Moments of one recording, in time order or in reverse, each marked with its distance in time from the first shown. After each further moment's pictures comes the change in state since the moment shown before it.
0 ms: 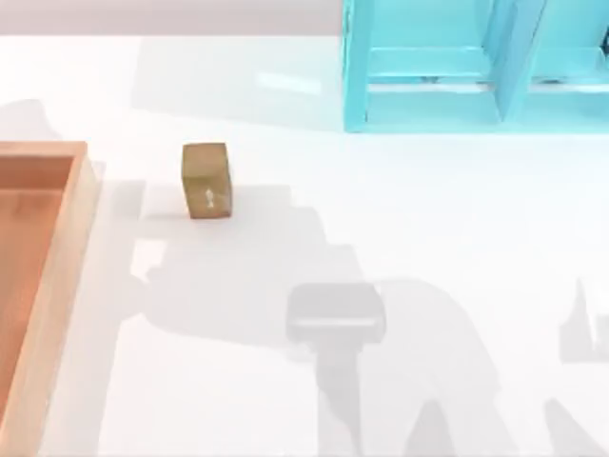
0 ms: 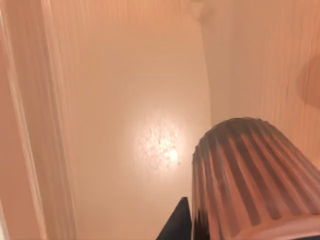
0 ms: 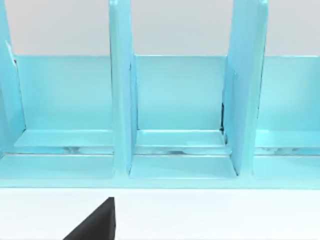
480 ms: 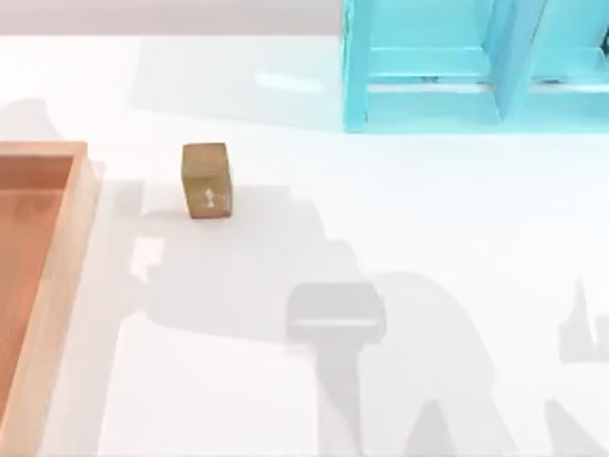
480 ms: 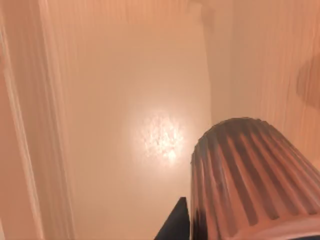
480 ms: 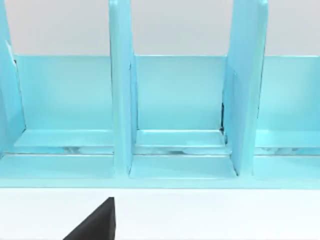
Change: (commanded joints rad) left arm -0.009 0.012 -0.006 0.004 -0.007 -0.016; right arm 0.000 0.000 0.000 0.000 0.000 0.000
